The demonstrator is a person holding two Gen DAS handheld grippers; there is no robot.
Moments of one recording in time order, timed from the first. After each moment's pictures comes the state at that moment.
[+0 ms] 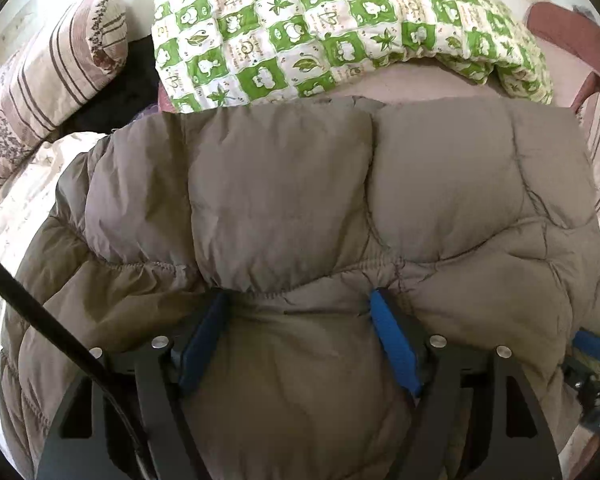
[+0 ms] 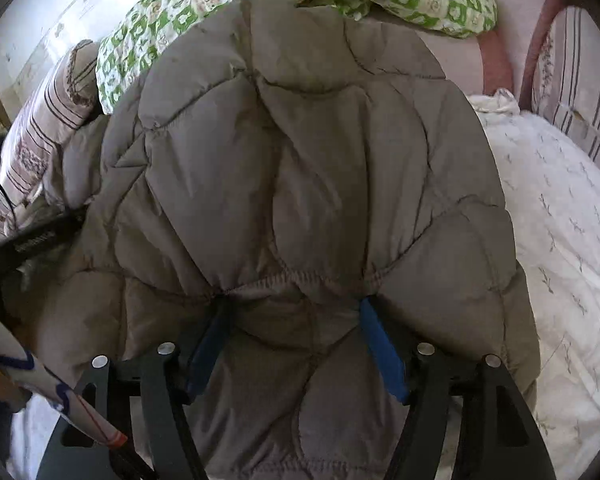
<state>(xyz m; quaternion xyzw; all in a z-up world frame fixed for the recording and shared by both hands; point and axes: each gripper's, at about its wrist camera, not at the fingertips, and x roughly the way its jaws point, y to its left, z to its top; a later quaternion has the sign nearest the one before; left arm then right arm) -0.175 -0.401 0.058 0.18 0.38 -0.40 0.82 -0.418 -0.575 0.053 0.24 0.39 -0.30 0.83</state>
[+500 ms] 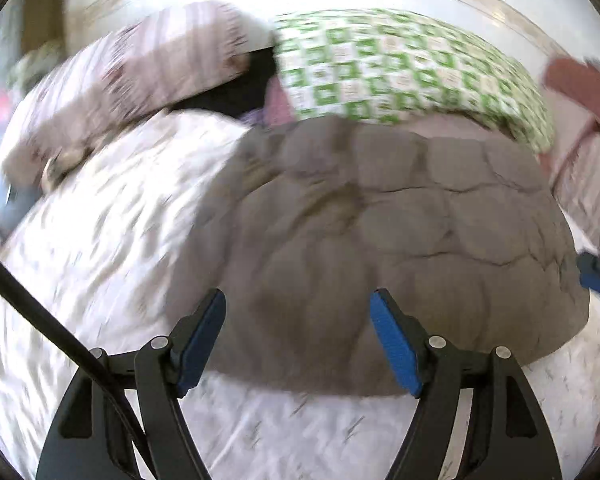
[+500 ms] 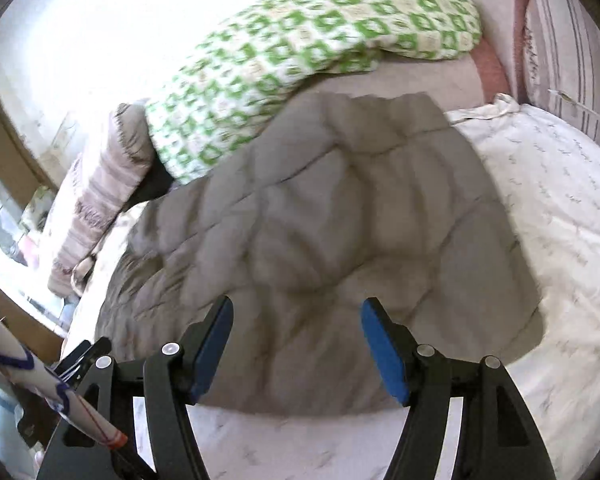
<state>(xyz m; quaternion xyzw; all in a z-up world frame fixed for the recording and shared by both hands) -0.217 -0.219 0.094 0.09 0.36 -0.33 0.87 -0.442 -0.509 0.131 0.32 0.30 -0.27 0.86</state>
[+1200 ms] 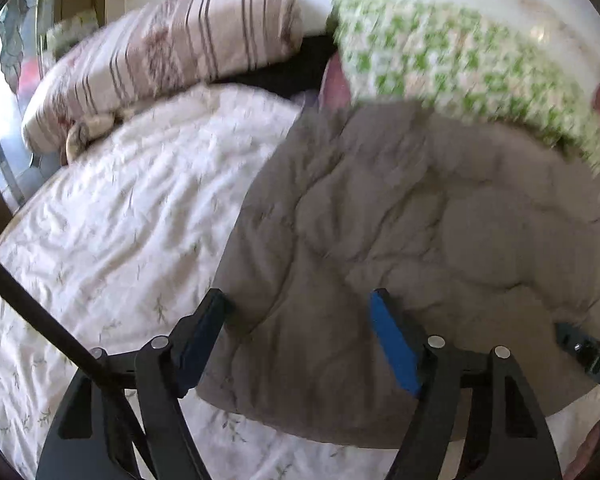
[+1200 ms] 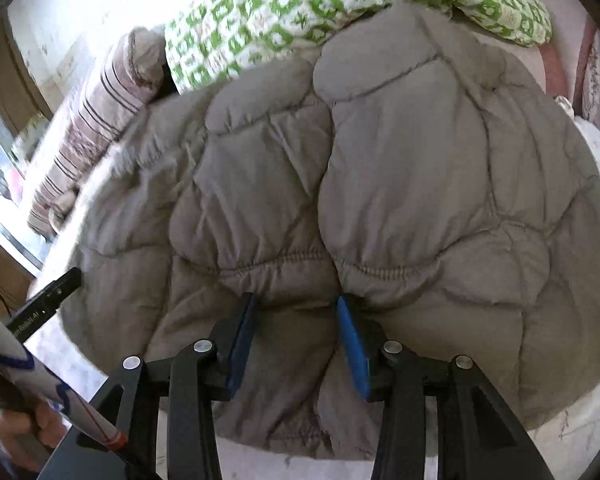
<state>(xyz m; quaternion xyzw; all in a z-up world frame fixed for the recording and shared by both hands) -0.183 -0.228 0.076 0.08 0.35 -0.28 0.89 -0.373 -0.503 0.075 0.28 0.37 -0.22 0.86</state>
